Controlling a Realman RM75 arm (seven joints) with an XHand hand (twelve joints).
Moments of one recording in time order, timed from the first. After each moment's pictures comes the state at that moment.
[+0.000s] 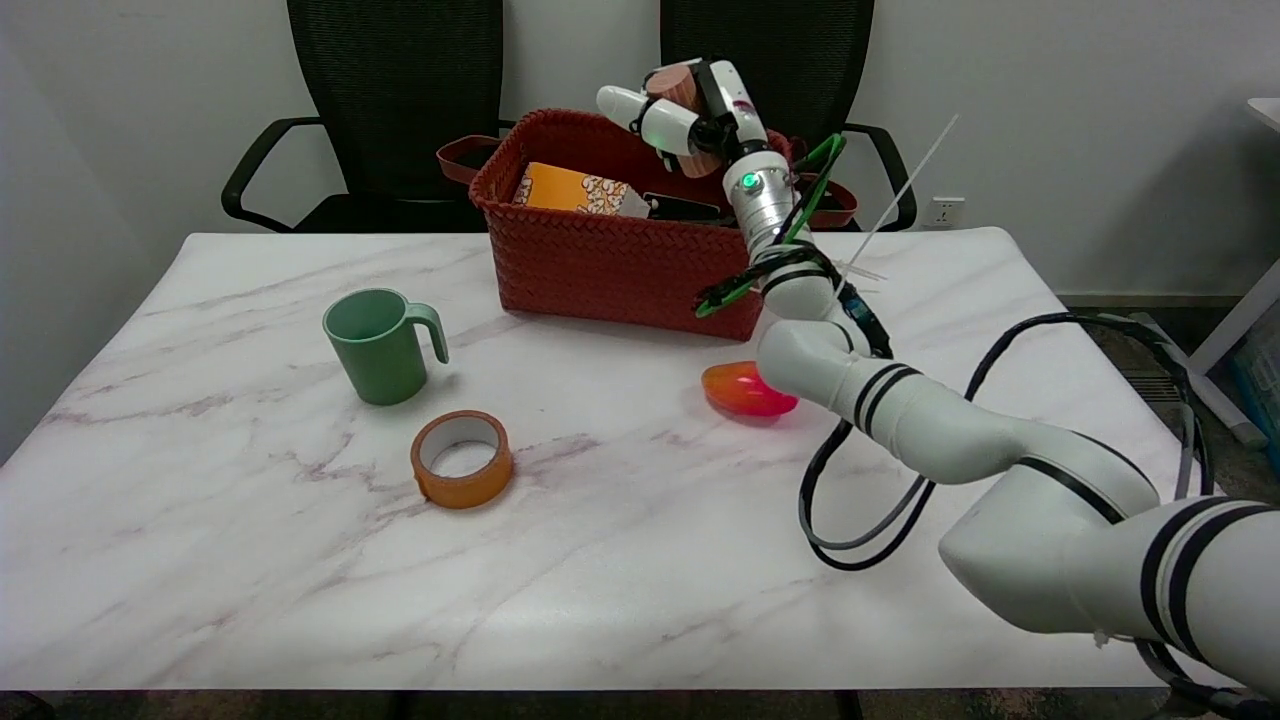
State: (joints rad) arm 0.83 -1.36 -2.11 0.59 0.90 0.67 0.75
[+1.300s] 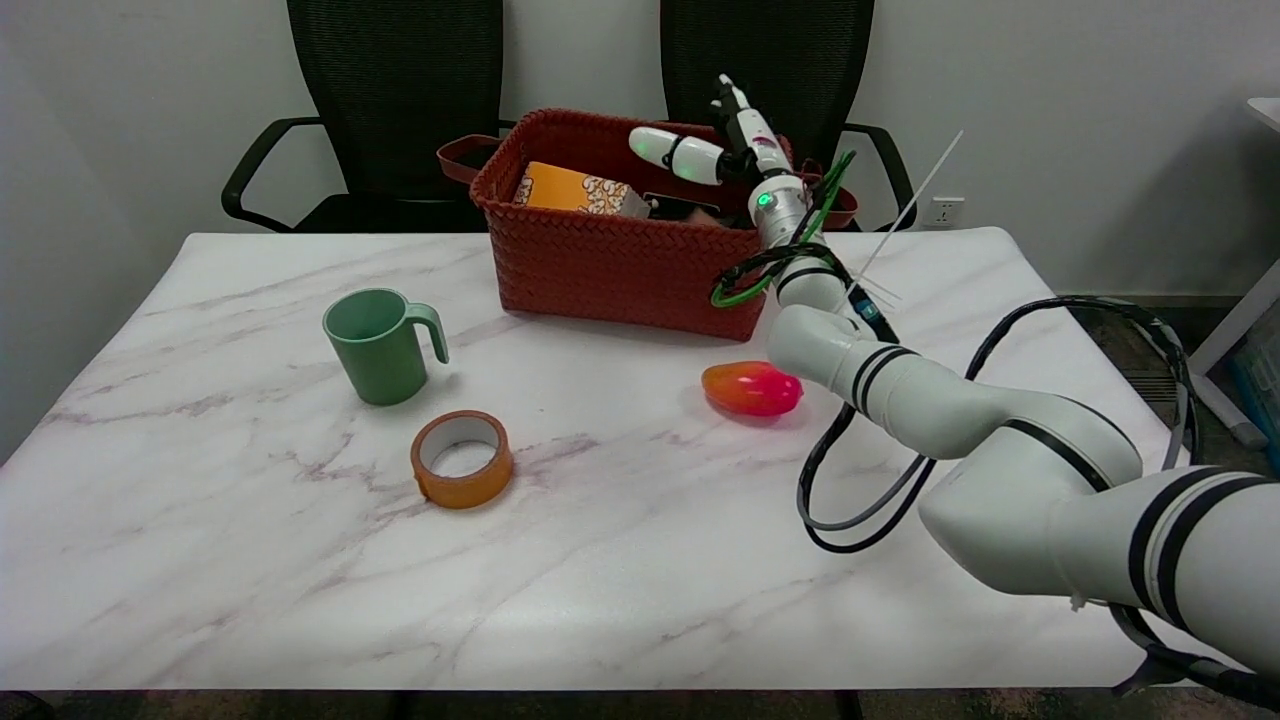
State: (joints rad) arm 0.93 -1.39 -2.09 0.33 1.01 0.59 0.53
